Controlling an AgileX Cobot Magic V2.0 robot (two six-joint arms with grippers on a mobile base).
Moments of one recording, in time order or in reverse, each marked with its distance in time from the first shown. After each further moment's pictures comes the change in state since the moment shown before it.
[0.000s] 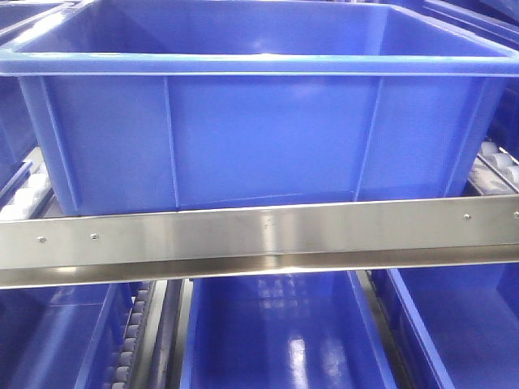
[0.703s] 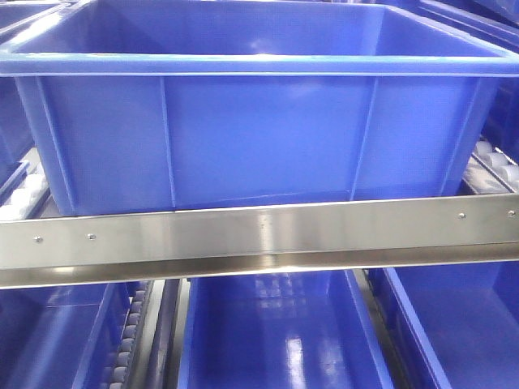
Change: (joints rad) left arm 0.000 0.000 0.000 0.000 0.000 0.000; right arm -0.328 -0.261 0.213 0.384 -0.003 -0.405
